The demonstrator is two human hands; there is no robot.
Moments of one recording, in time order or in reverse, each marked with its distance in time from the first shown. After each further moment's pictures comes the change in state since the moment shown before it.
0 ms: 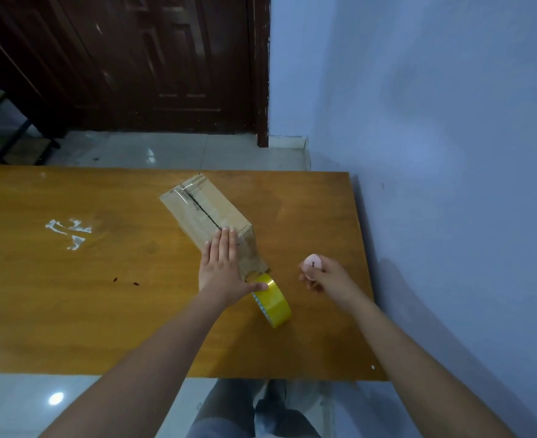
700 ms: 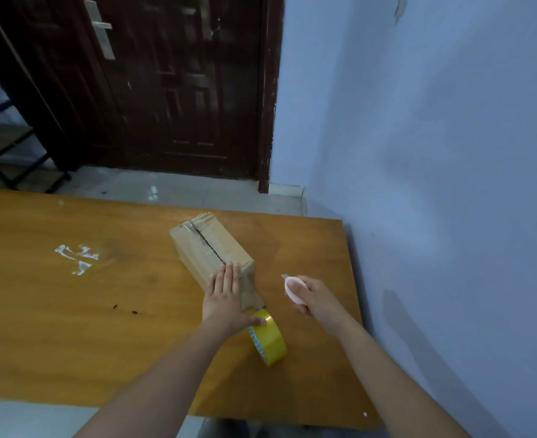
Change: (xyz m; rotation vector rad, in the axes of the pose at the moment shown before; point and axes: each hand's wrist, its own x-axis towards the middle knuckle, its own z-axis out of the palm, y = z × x) left_hand -0.006 0.006 -0.007 -0.007 -0.067 -0.027; right_hand -0.027 -0.072 0.023 -0.009 -0.091 -0.171
